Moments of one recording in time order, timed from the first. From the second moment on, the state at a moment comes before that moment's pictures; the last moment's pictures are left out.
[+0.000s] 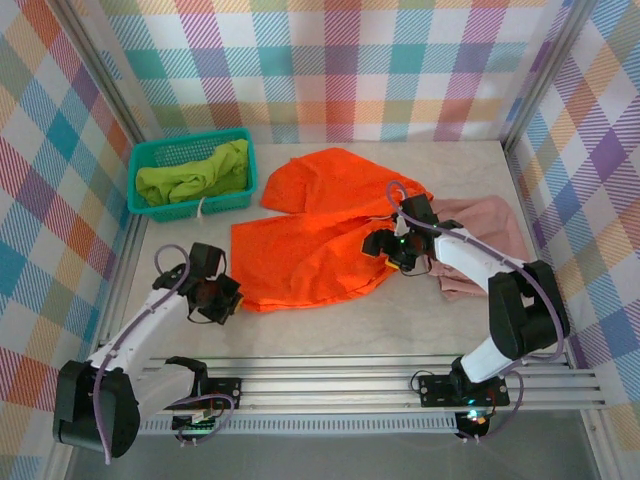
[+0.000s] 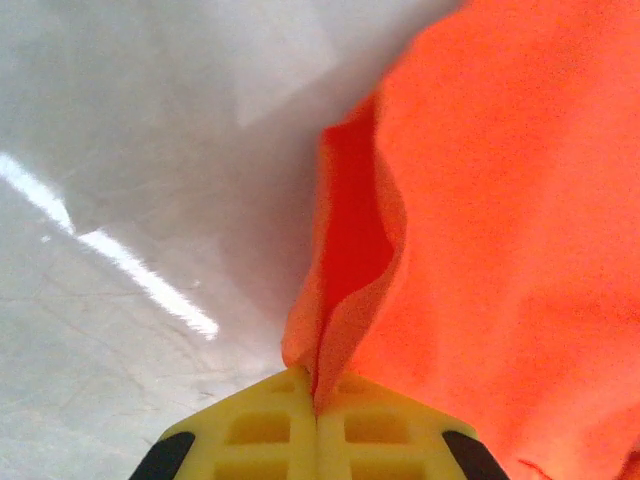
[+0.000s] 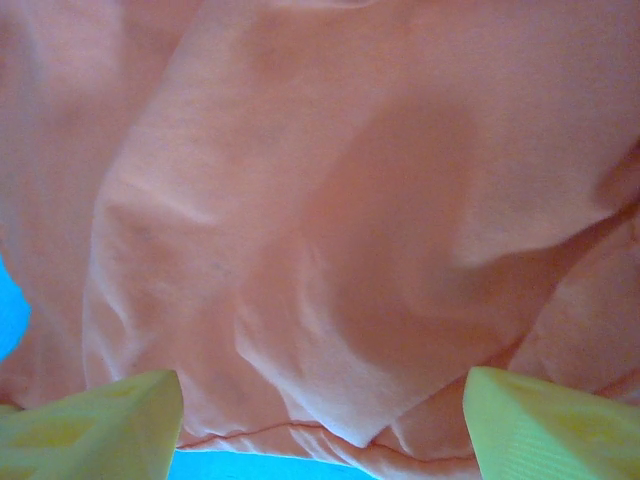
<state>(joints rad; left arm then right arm) -0.22 1.04 0.63 -0.77 0.18 -1.25 0.35 1.54 0.96 -0.49 -0.39 0.64</state>
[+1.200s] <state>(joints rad) -0.15 1.06 0.74 -0.84 0.11 -1.07 0.24 1.65 0.98 -0.49 -0.23 0.76</state>
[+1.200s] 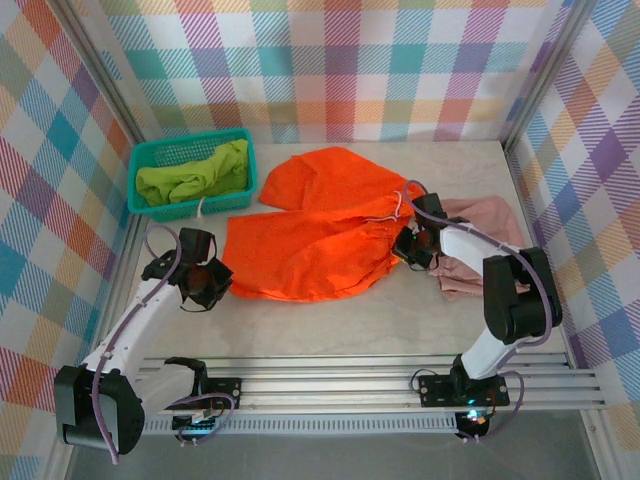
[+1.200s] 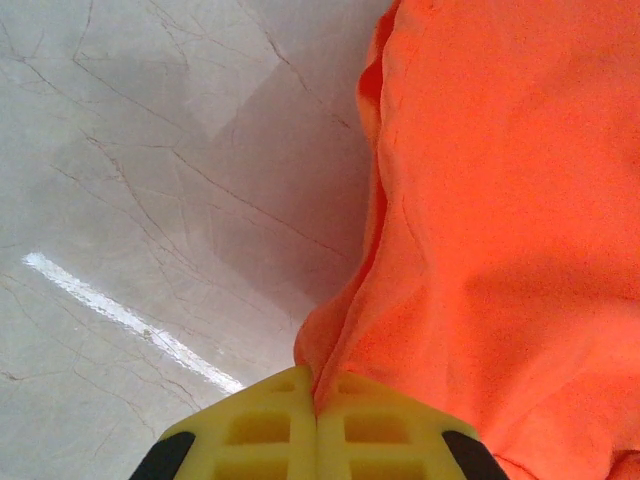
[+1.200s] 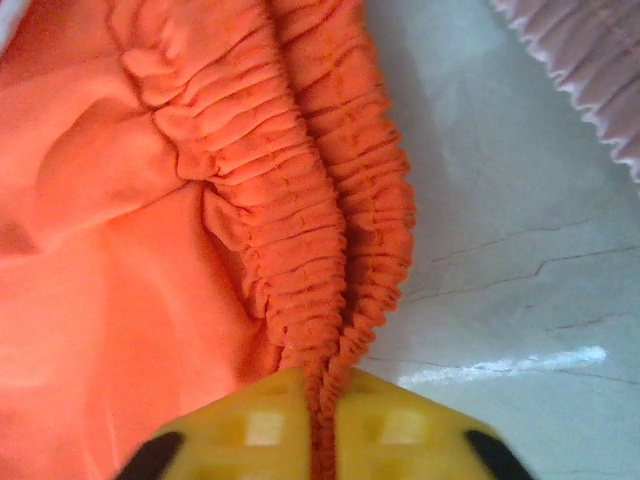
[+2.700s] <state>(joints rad) -0.04 1.55 2.25 -0.89 0.05 -0.86 0.24 1.74 2.16 -0.70 -0.44 0.62</state>
